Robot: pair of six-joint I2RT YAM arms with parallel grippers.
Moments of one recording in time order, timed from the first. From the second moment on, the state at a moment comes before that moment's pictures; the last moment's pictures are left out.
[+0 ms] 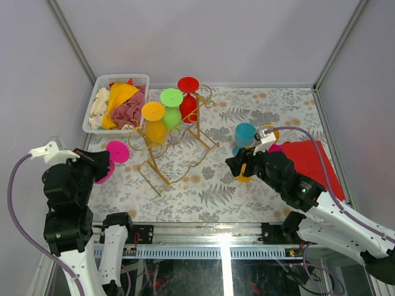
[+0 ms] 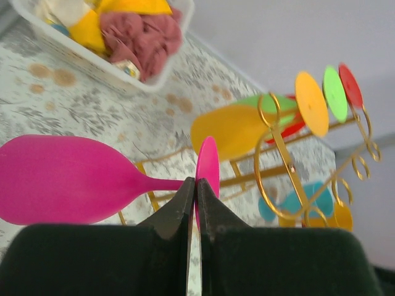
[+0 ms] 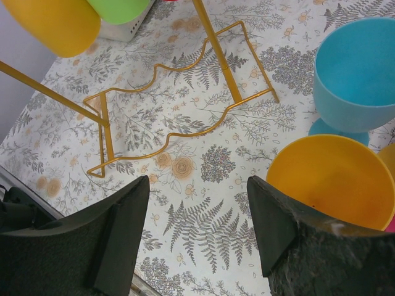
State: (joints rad) left arm 0.21 0.48 1.19 -0.94 0.10 -0.61; right arm 0.88 0.75 0.70 -0.27 0.24 0.46
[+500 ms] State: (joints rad) left arm -0.06 0.46 1.10 -1.03 0.29 -0.52; right arm 0.88 0.76 0.70 -0.27 0.21 0.48
